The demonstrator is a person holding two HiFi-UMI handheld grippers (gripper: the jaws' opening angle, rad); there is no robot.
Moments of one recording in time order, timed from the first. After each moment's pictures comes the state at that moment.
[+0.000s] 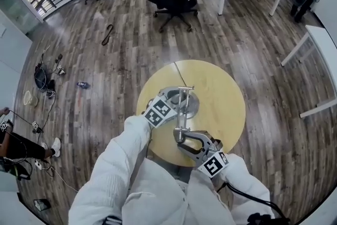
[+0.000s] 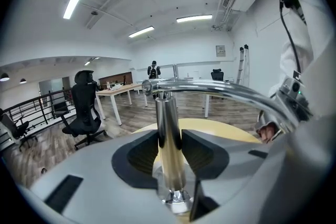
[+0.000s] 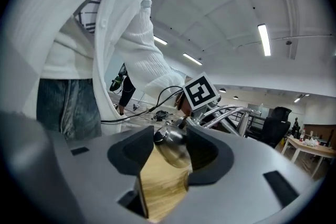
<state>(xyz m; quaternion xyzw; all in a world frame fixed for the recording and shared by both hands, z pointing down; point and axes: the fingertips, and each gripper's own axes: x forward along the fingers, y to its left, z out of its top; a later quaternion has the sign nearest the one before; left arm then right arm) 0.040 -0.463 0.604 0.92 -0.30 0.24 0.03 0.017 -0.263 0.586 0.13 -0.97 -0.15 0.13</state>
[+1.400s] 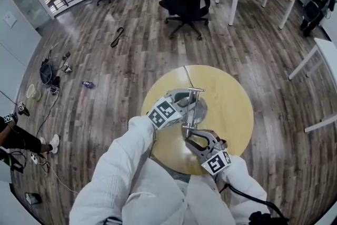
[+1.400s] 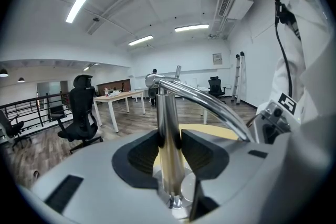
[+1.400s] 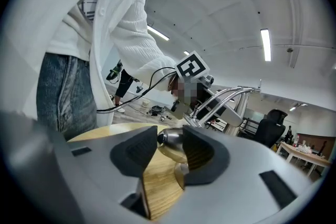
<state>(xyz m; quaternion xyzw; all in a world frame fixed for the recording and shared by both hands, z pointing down) 0.039 -0.453 0.604 0.94 -0.28 0.20 0.02 0.015 -0.296 0.649 0.15 -0.96 -0.19 0.14</state>
